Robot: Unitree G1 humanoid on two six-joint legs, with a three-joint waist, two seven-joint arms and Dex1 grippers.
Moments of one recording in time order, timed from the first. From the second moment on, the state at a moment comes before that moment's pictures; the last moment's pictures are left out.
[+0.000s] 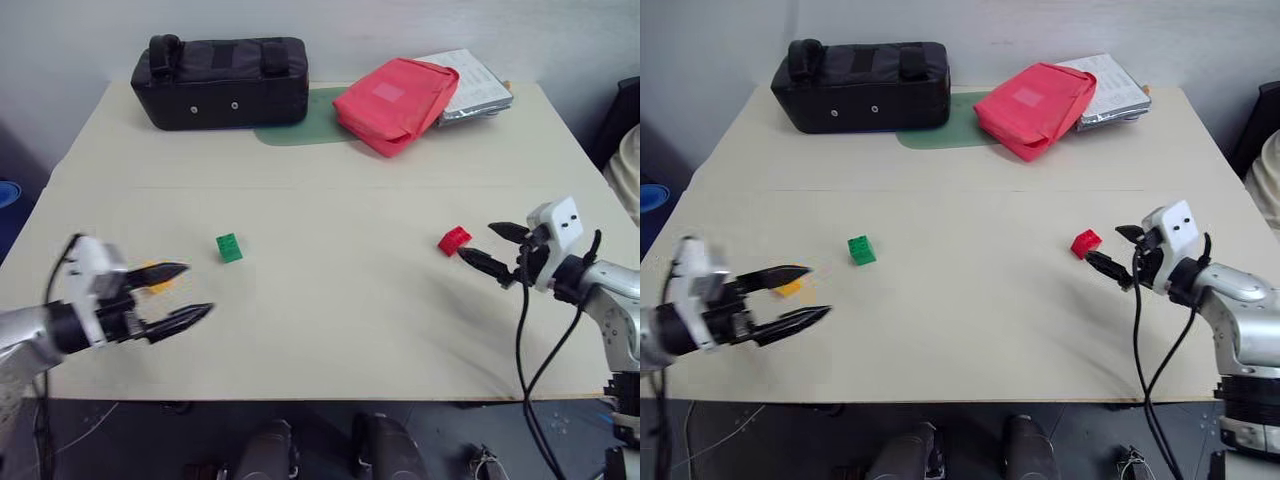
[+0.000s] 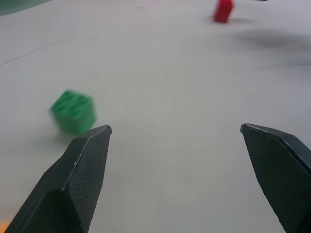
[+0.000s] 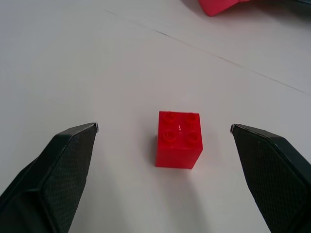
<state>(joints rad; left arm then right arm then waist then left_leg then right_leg) 0.02 0.90 0.44 -0.45 -0.77 0.67 -0.90 -0.36 -0.74 -0.25 0.05 0.39 0.49 0.81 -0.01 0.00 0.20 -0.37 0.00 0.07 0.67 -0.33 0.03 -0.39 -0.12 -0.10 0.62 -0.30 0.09</state>
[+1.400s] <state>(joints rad) -0.49 0.90 -0.08 -0.30 -0.58 0.49 -1.33 -0.17 -0.91 -0.07 -0.21 0.48 0.28 1.41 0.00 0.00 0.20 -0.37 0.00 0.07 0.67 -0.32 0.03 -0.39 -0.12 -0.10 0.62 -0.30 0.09</state>
